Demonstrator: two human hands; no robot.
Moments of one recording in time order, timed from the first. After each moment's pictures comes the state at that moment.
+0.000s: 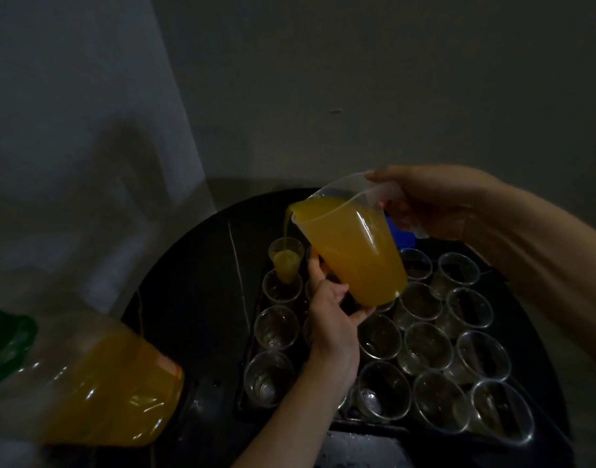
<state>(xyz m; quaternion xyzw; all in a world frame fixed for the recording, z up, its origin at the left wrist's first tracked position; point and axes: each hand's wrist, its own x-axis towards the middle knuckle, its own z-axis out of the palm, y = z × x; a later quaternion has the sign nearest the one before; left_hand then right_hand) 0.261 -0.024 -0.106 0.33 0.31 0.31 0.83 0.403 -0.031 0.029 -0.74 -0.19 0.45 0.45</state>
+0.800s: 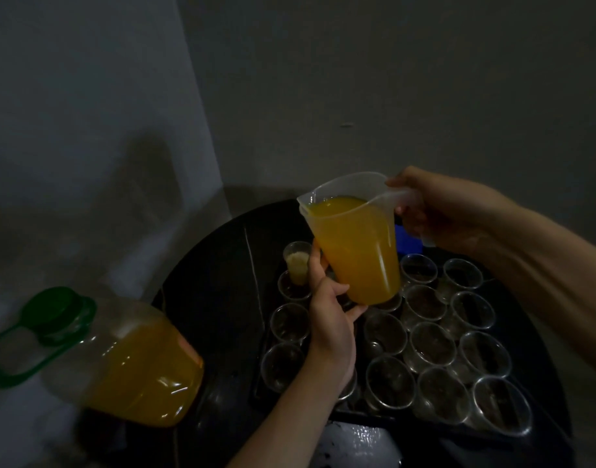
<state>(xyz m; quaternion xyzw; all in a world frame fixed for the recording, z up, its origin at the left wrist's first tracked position) 0.230 -0.023 -0.081 0.39 0.27 0.33 0.81 0.378 -0.046 0.036 -0.73 -0.19 0.41 0.51</state>
